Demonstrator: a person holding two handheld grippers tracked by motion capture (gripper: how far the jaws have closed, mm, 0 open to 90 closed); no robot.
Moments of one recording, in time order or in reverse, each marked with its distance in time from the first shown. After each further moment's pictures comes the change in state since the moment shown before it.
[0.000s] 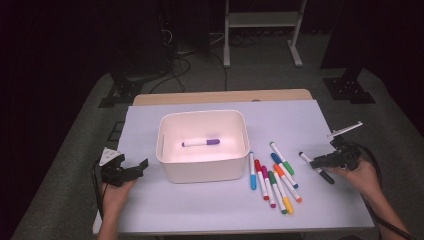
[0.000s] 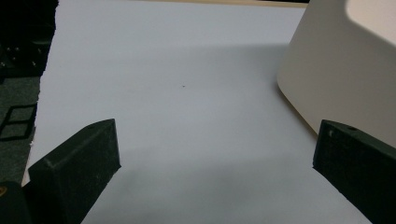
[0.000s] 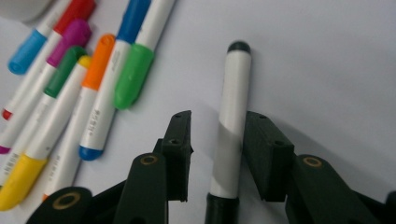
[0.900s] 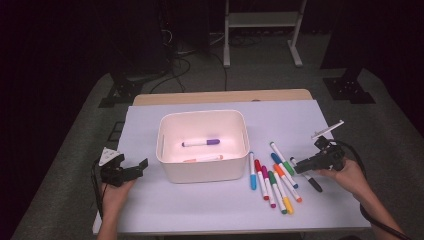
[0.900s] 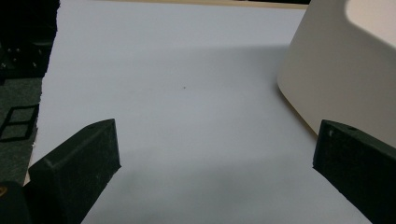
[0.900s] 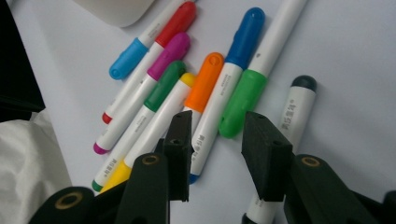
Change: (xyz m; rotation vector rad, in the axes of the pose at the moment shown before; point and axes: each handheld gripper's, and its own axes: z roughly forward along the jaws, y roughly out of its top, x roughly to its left) left arm 0.000 0.000 -0.001 -0.005 0.000 0.002; right arm 0.042 0.022 0.014 0.046 0.205 -0.076
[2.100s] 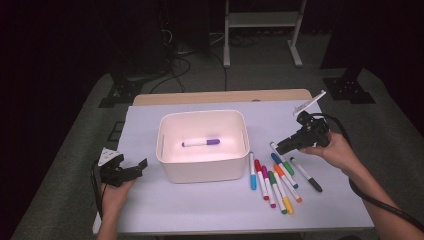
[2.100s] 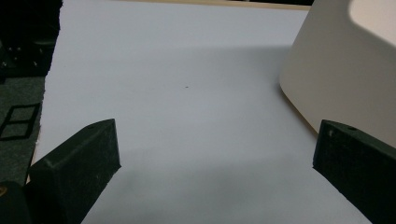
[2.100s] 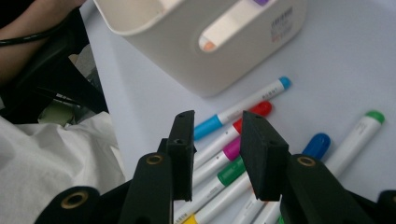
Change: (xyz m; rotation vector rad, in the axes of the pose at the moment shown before) left arm 0.002 -0.001 0.000 -0.004 0.002 -0.008; right arm 0.067 0.088 -0.023 0.015 0.082 -0.193
